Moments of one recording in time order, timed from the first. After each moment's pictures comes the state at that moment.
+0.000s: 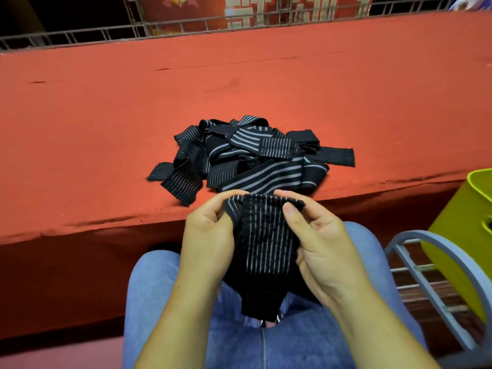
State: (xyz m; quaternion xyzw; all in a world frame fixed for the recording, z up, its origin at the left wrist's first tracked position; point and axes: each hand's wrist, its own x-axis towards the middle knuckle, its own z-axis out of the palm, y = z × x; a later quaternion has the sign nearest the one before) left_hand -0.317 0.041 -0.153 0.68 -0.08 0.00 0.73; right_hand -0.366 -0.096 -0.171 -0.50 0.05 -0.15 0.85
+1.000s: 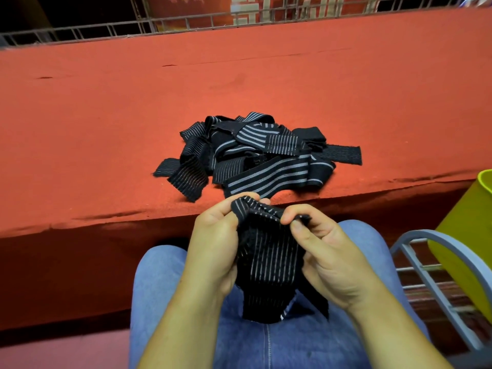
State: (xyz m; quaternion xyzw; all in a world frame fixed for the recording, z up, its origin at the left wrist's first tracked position) left_hand -0.324 0.036 -0.146 0.55 0.02 -0.11 0.83; right_hand -0.373 -0.105 -0.184 -0.49 -0.08 -0.03 0.86
